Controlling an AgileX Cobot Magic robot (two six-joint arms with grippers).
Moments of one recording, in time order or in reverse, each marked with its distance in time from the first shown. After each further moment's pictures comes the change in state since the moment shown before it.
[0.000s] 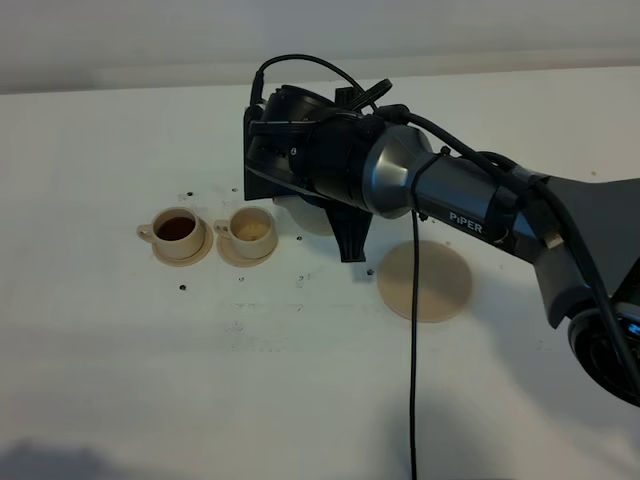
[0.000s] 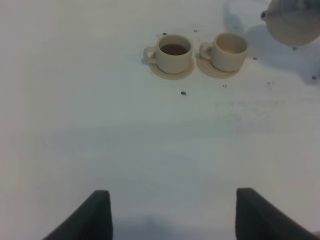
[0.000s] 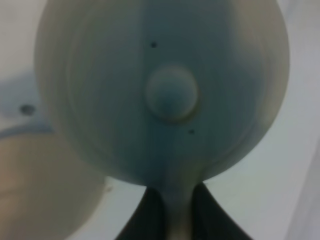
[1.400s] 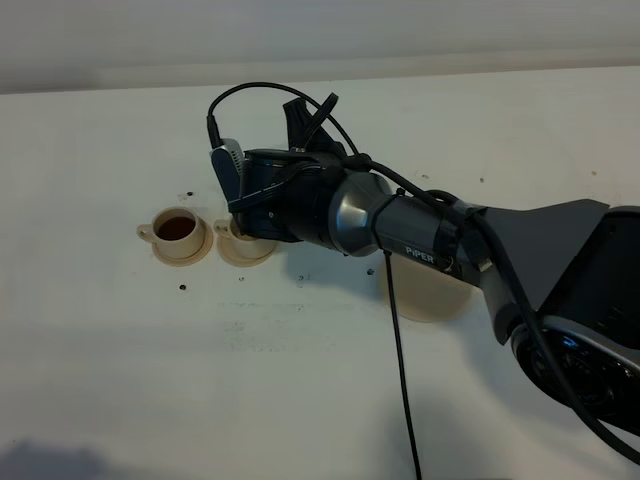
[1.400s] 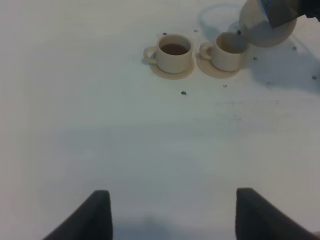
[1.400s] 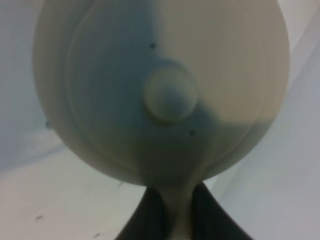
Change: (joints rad) left arm 0.000 0.000 0.000 0.000 0.000 0.000; right arm 0.033 0.109 0.004 -0.291 -0.154 -0.071
